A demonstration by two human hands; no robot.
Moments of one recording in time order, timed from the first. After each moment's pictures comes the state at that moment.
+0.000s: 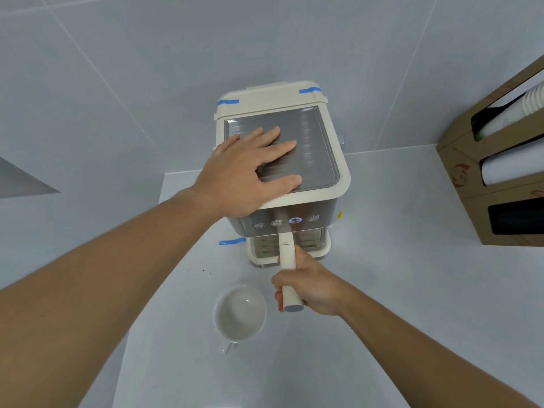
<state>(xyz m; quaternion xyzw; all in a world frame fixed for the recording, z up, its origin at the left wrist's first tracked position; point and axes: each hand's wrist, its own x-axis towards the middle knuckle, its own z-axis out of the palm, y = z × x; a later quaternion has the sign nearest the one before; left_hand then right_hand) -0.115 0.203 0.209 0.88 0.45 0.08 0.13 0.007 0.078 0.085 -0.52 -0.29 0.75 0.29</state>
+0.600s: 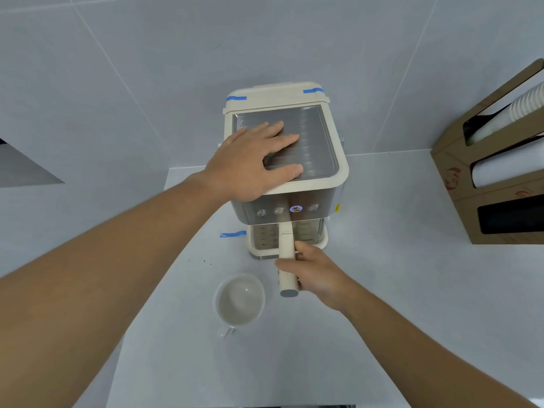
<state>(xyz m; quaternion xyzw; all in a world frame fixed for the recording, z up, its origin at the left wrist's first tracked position) -0.116 0.203 0.210 0.88 0.45 0.09 0.13 0.009 0.060 0.097 -0.59 -0.33 0.67 0.31</state>
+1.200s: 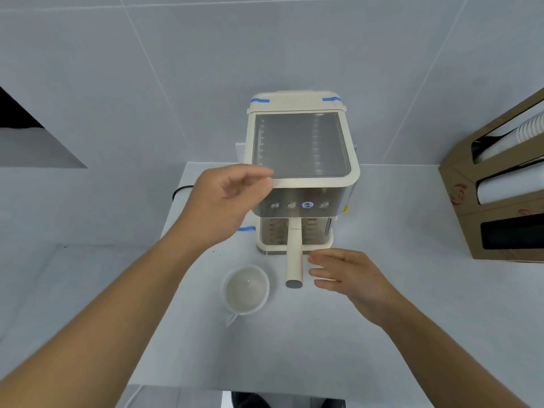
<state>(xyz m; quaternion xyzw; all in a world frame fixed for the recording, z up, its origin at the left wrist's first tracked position) -0.168 0.103 0.223 0.65 0.48 0.40 0.44 0.049 0.019 0.132 -0.60 -0.29 0.65 0.36</state>
